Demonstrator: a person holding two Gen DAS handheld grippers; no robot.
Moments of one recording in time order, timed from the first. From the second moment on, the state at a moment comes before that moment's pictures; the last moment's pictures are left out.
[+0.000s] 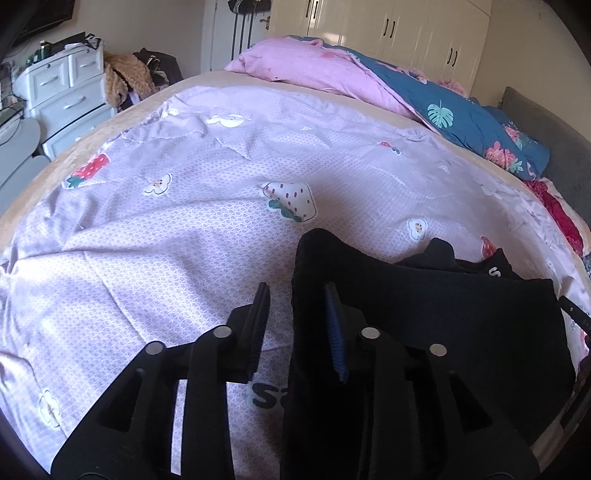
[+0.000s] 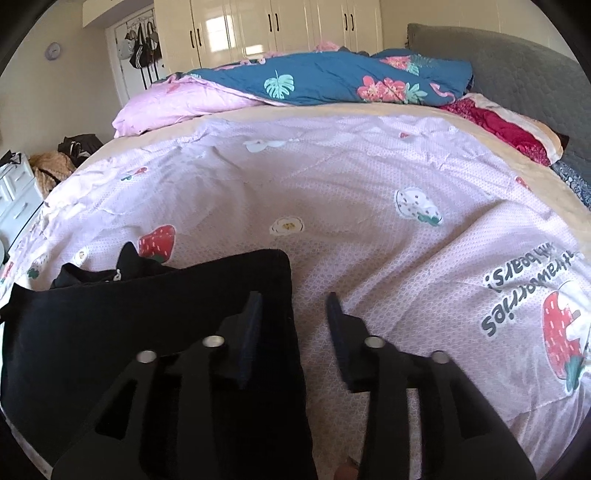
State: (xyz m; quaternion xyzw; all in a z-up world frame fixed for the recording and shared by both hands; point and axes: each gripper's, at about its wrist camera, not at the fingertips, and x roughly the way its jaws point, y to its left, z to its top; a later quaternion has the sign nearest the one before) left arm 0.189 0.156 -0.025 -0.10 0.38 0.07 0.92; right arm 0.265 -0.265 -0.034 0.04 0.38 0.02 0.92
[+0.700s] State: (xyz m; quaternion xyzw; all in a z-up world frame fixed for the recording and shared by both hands) left arm 0.124 0.121 -0.015 -0.07 0.40 0.06 0.91; right arm 0.185 -0.225 -0.025 -0.01 0.39 0.11 0.92
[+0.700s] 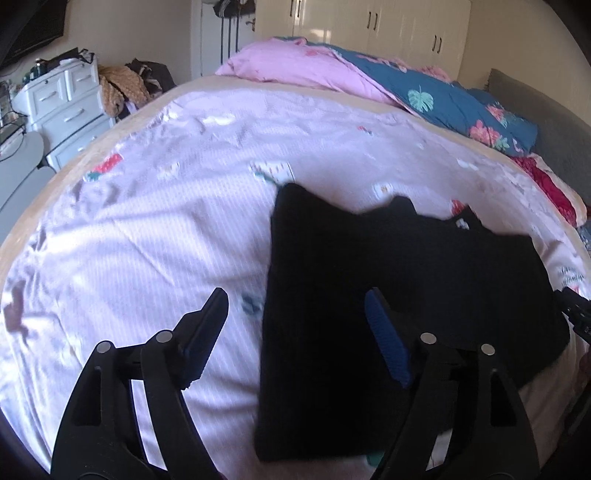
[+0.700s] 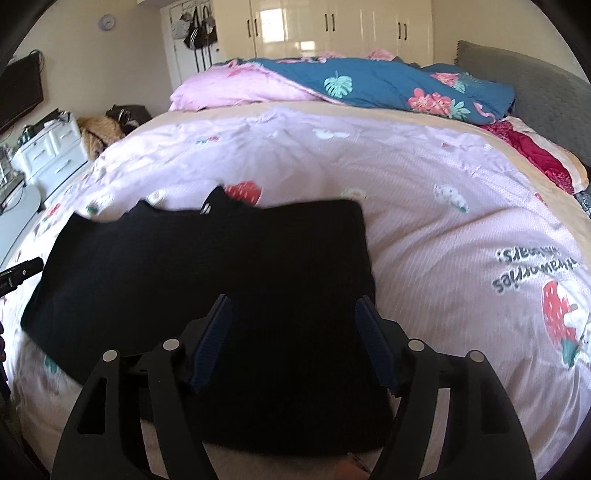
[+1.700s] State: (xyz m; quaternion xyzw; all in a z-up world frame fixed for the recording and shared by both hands) left arm 0.056 0.141 -0.027 -0.08 0.42 0.10 0.90; right arm 0.111 -0.164 -0.028 -0.06 0.41 0.17 0.90
